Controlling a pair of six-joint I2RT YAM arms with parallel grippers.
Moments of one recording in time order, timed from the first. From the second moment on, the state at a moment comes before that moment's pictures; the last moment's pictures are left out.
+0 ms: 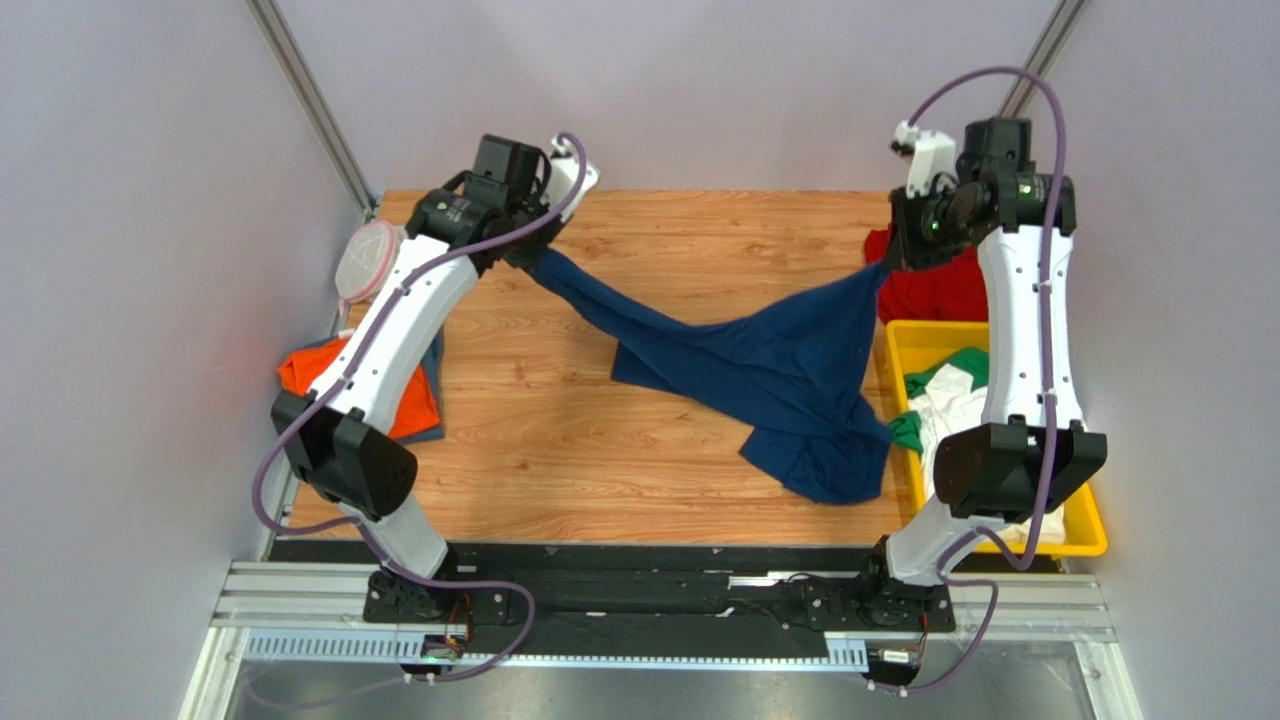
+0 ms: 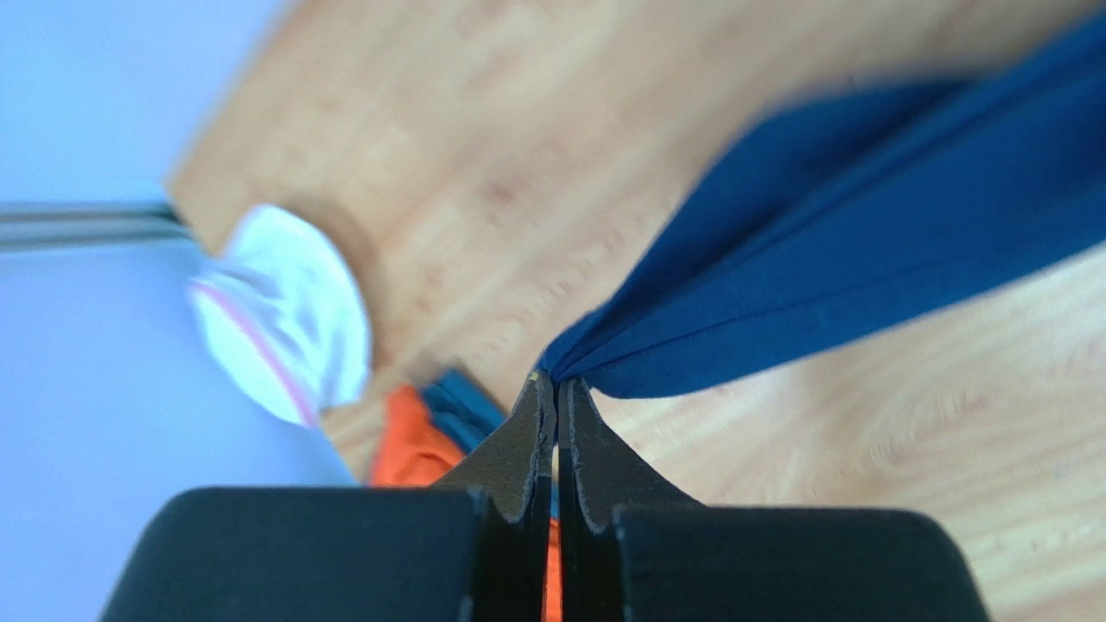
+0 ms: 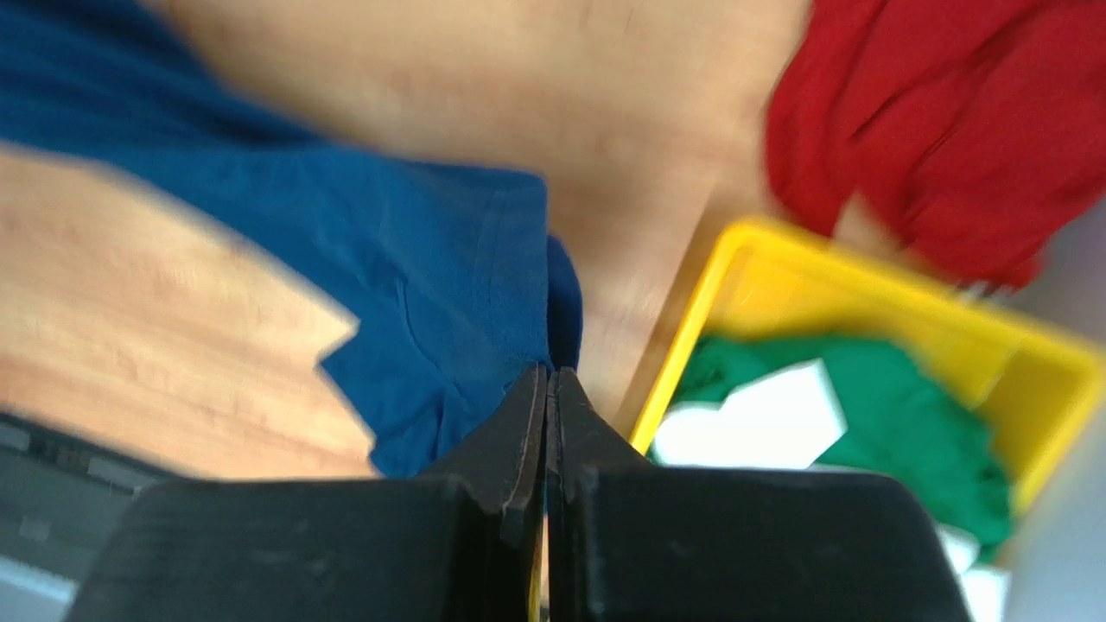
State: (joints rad) left arm -0.39 1.69 1.80 -0.95 -0.10 0.45; right arm -0.11 1.65 1.93 -1.26 -0.33 -0.31
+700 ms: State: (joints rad) left arm -0.34 1.67 2.27 -0.81 -0.32 0.41; right arm -0.08 1.71 2.31 -0.95 -0.13 -0.22
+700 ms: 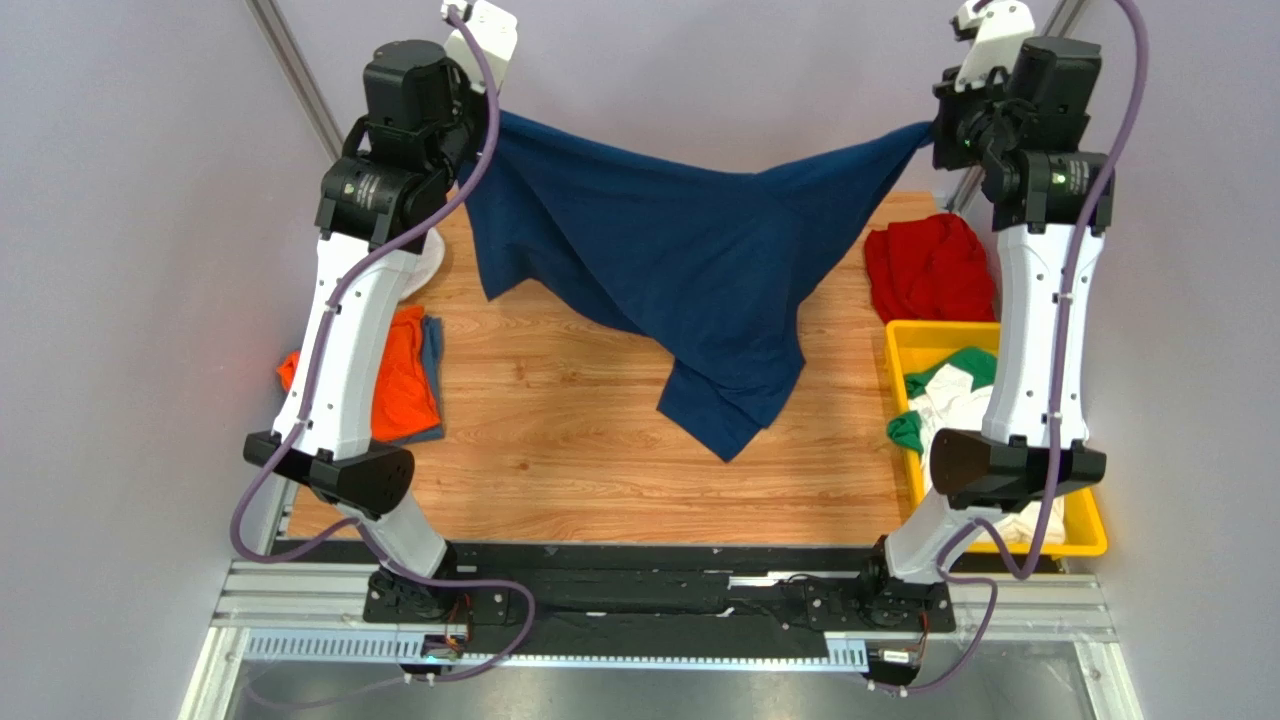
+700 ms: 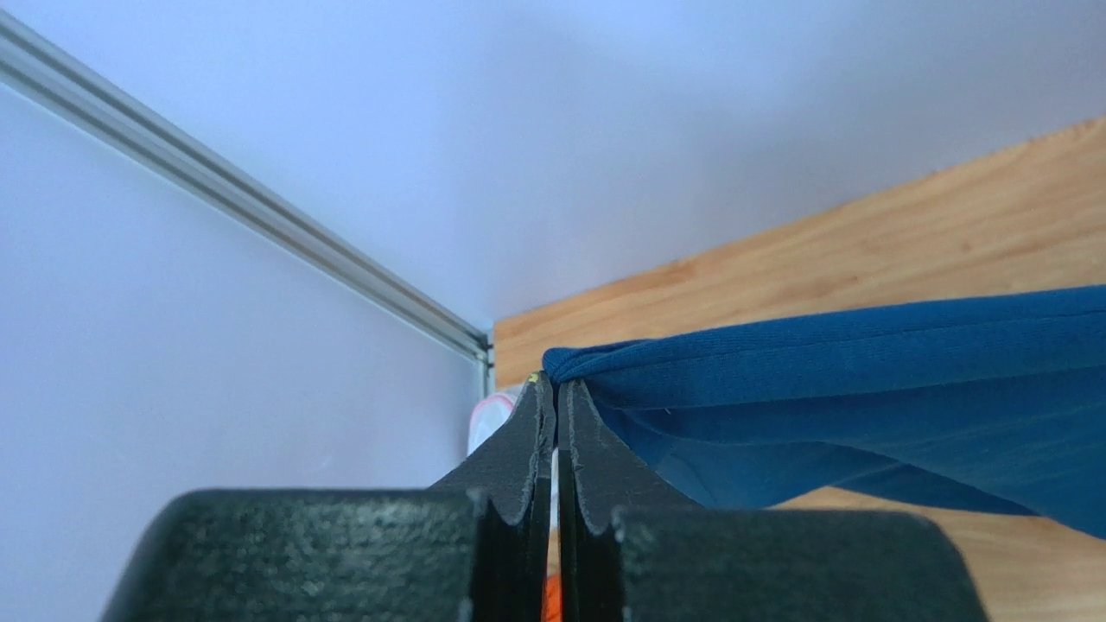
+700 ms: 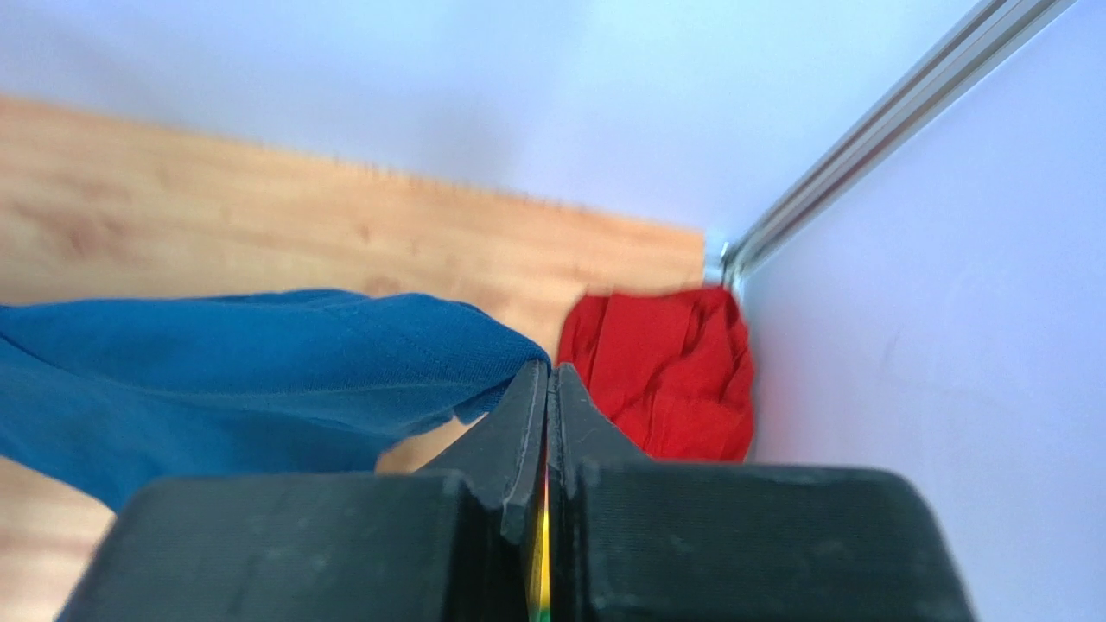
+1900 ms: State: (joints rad) left arm -0.31 1.51 2.19 -0.60 -0.30 0.39; right arm -0.08 1.48 2.41 -0.80 -0.13 -0.15
